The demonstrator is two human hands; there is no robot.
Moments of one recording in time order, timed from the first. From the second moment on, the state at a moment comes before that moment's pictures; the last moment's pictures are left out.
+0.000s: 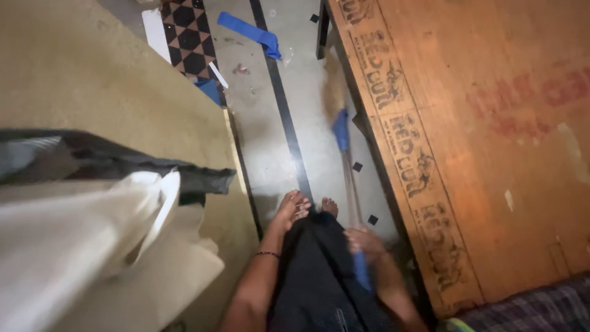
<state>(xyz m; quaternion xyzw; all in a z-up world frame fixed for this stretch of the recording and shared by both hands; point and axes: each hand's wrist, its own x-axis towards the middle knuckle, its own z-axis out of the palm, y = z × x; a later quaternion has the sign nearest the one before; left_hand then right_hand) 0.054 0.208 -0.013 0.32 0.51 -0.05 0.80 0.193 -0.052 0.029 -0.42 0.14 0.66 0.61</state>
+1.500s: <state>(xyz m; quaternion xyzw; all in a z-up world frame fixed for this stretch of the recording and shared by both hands) 0.076 0.180 -0.009 0.24 0.54 0.08 0.80 0.269 0.036 0.018 -0.65 -0.05 0.64 0.41</state>
